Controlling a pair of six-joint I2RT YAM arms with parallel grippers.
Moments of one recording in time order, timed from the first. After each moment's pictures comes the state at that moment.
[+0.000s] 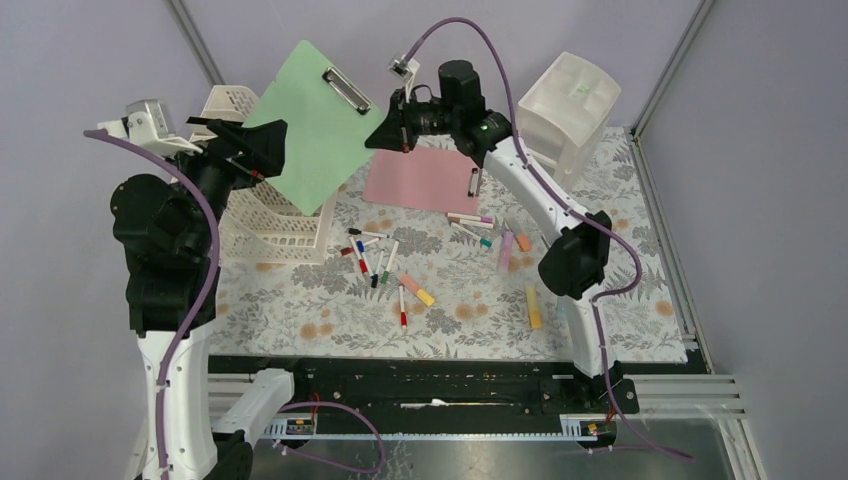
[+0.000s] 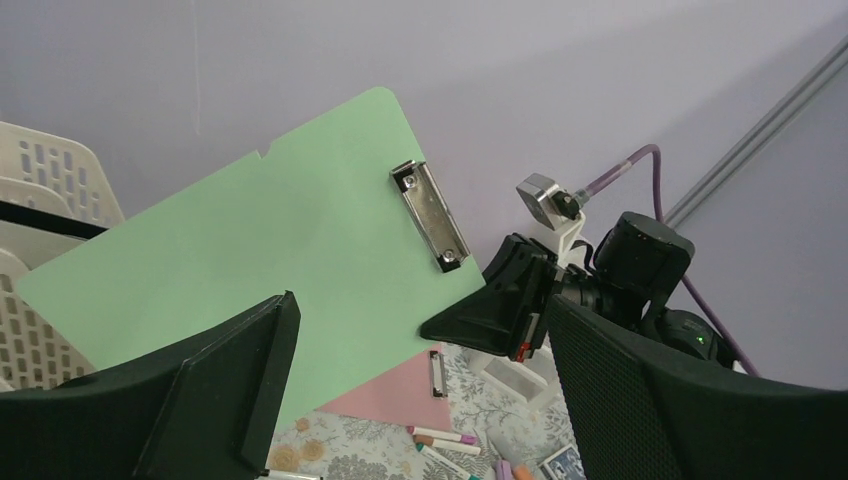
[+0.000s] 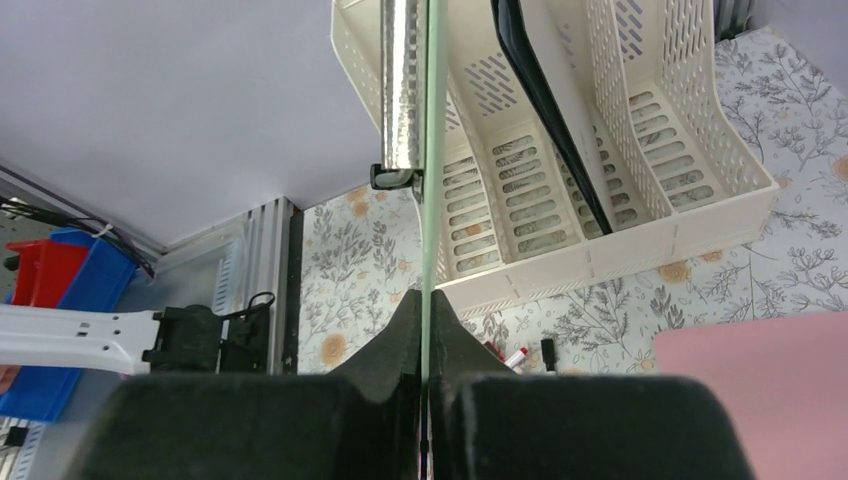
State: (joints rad) left arm -0.03 0.87 1.49 -0.43 0.16 -0.49; right arm 0.60 2.16 2.28 -0.32 -0.87 0.24
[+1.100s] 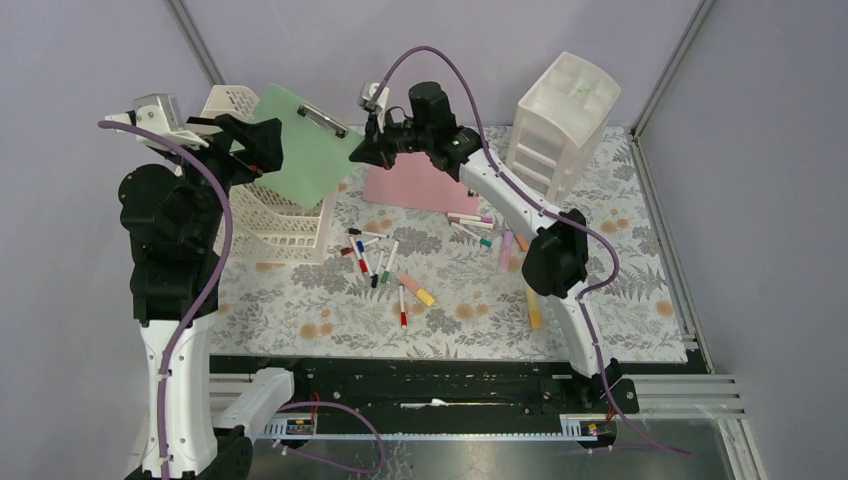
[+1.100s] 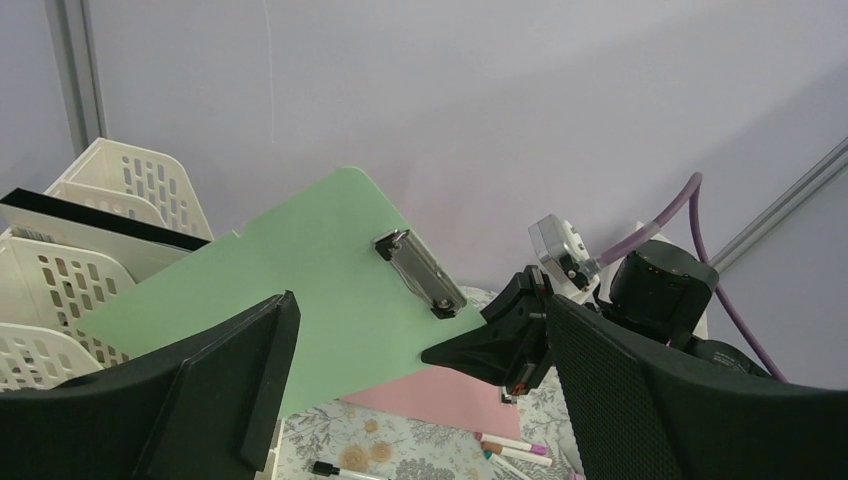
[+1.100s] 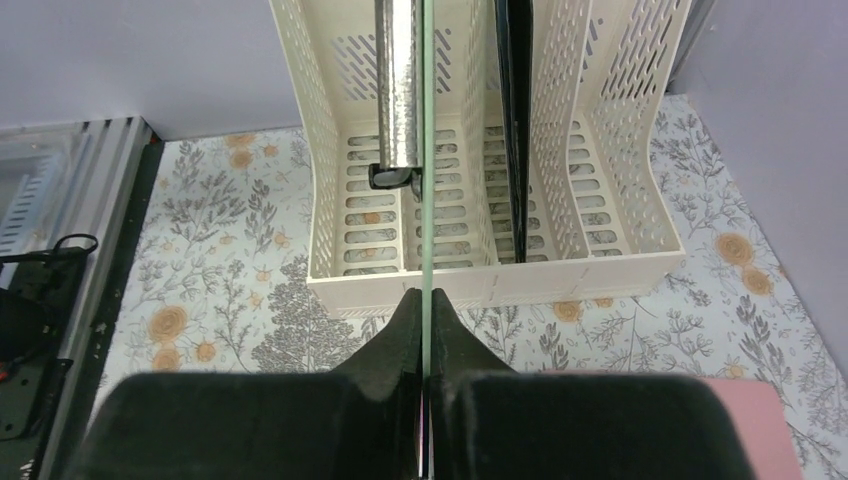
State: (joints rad) left arm -0.03 0.90 1.49 -0.45 0.06 -0.38; right arm 0.68 2.27 2.30 -0.27 -0.77 -0.15
